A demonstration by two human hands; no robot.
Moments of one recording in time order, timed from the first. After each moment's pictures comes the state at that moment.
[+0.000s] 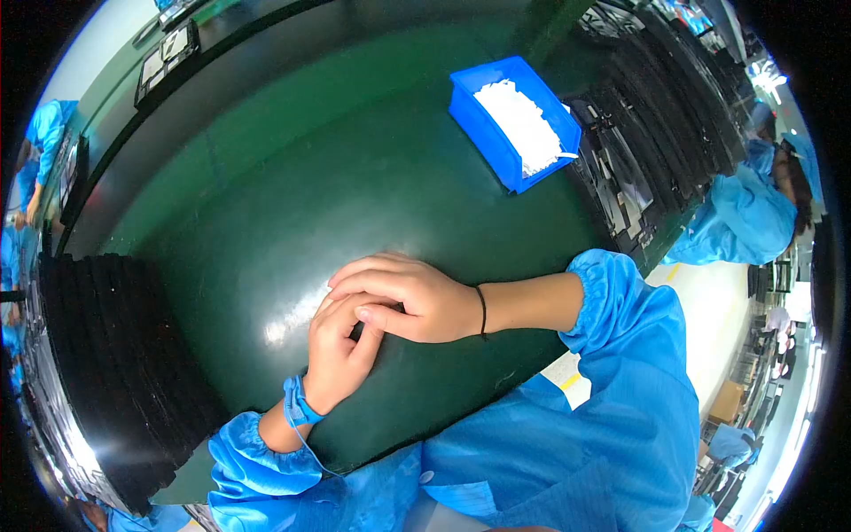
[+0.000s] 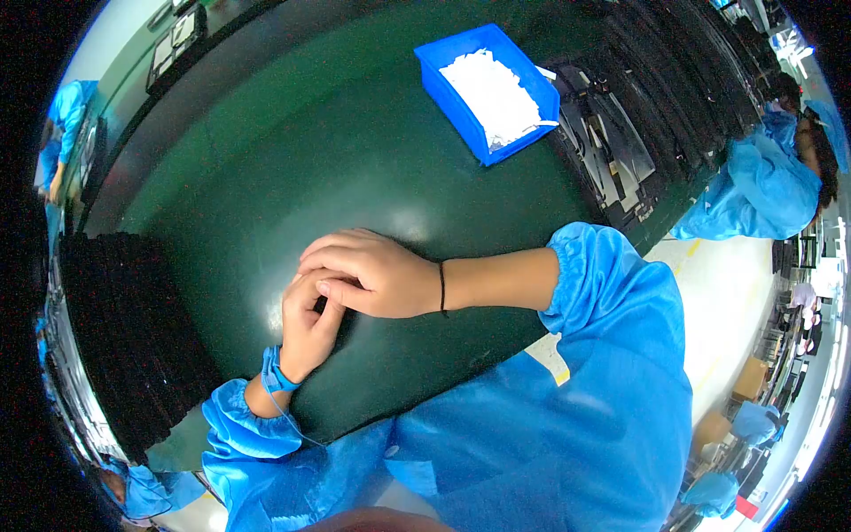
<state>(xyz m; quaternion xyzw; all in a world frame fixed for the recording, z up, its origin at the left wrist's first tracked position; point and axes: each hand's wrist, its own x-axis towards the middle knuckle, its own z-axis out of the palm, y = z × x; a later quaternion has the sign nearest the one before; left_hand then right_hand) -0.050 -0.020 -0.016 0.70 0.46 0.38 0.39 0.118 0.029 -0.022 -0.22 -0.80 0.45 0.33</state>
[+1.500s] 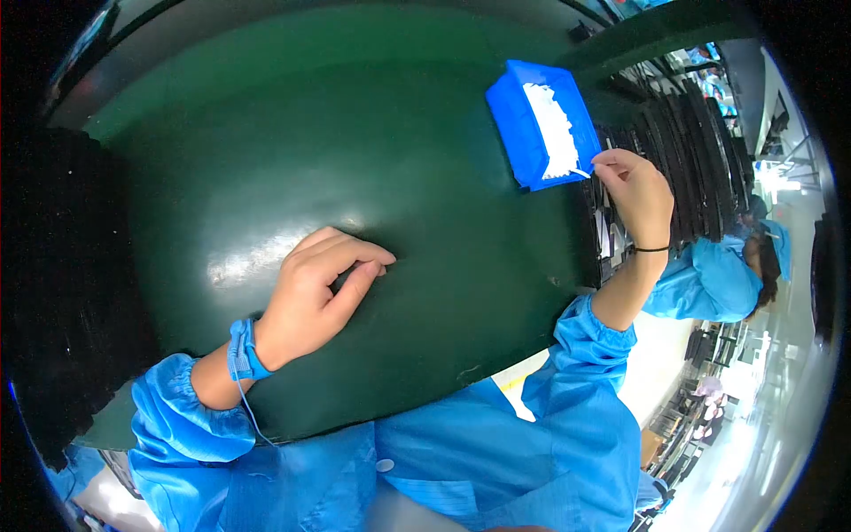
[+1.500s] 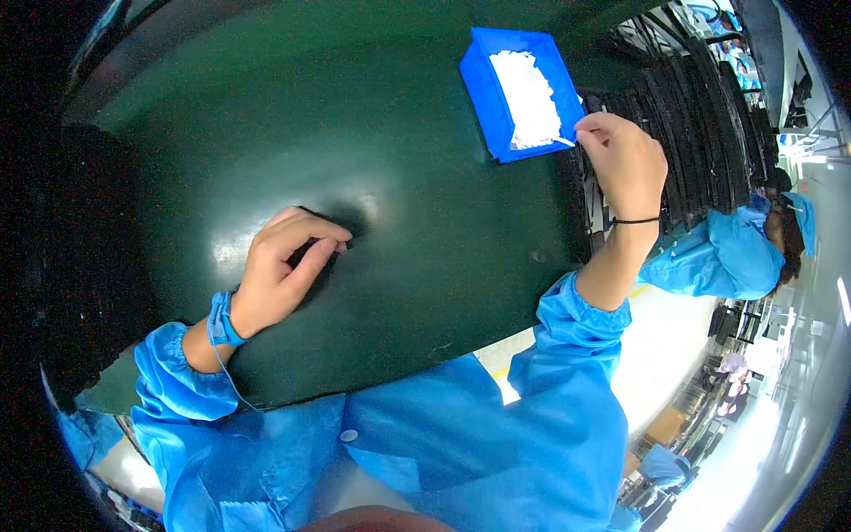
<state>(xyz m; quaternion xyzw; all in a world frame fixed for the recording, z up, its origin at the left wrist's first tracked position) -0.055 -0.017 -0.018 0.72 0.43 0.39 0.38 0.291 0.090 0.080 -0.68 -0.73 -0.07 0.05</state>
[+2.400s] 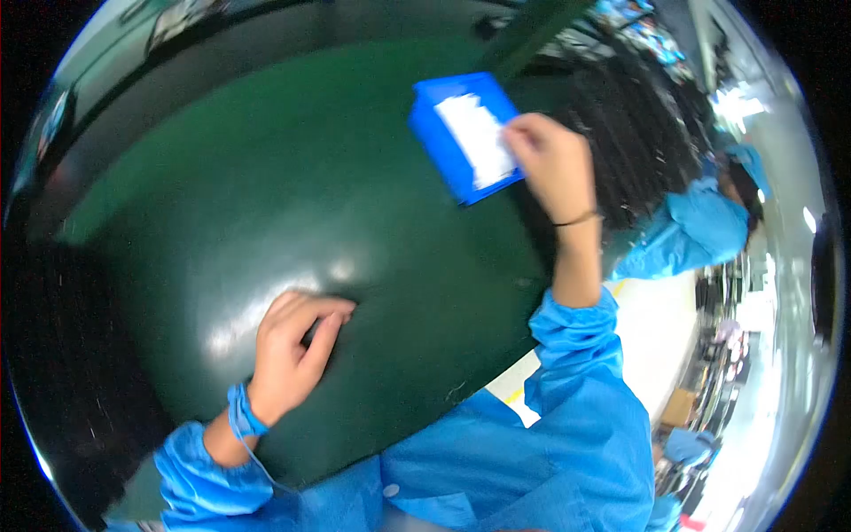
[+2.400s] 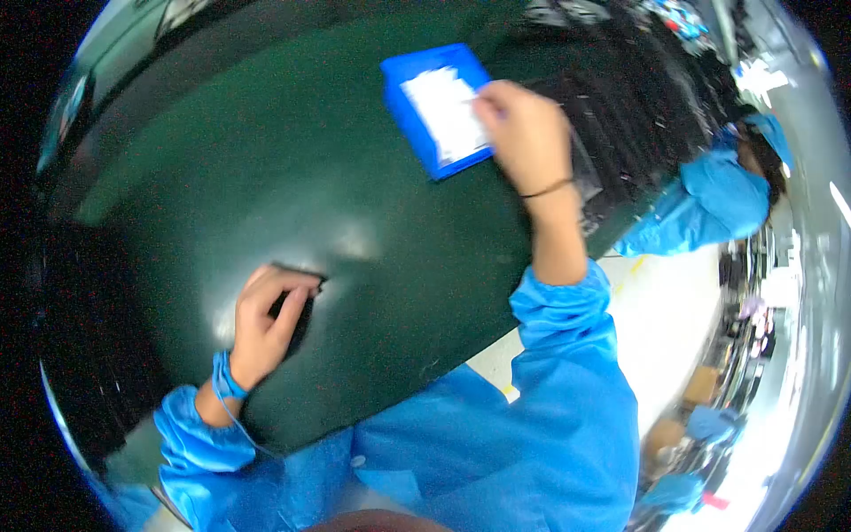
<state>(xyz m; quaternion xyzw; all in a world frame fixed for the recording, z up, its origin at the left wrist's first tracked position) -0.059 -0.025 -0.015 0.74 0.42 0.38 0.37 0.265 0.101 0.046 -0.61 -0.74 -0.03 0.26</state>
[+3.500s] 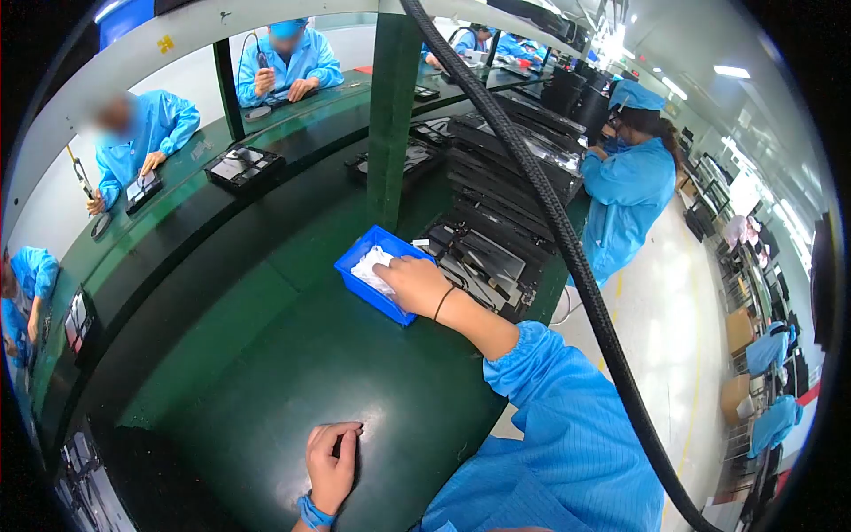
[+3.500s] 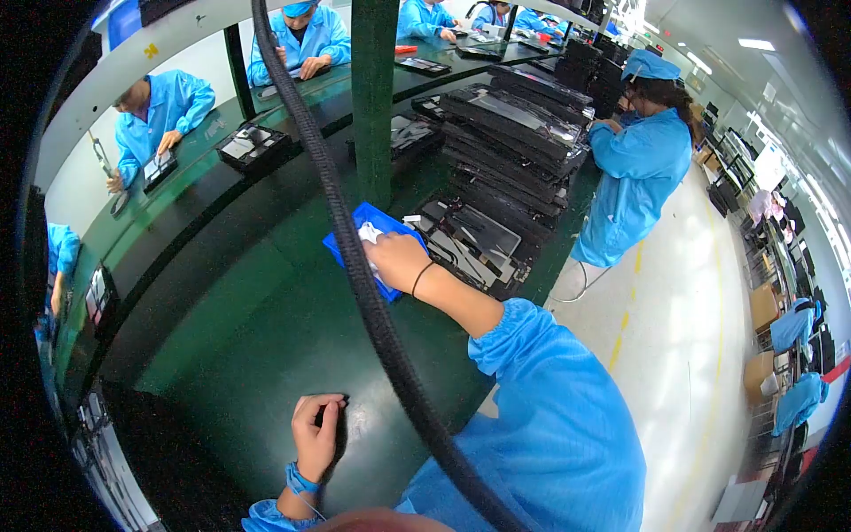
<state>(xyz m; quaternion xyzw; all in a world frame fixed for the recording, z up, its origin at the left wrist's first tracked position) -0.058 -0.033 0.003 0.72 0.44 0.38 0.37 0.231 0.110 0.021 -0.59 -0.80 -0.06 0.09</state>
